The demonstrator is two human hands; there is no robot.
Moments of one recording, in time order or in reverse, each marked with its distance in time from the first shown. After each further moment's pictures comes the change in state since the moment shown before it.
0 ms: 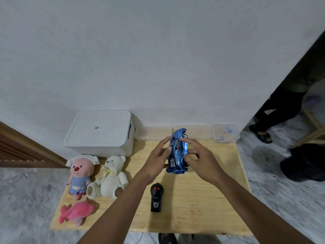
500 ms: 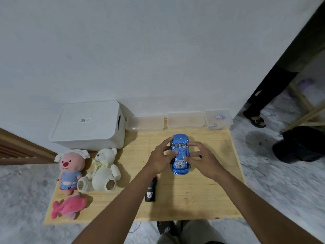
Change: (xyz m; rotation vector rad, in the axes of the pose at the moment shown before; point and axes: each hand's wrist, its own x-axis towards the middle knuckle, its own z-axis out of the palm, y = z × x) left_hand 0.032 -0.059 0.025 0.231 0.023 -0.049; right_hand -0.003 0.081 0.000 0.099 -0.026 0.246
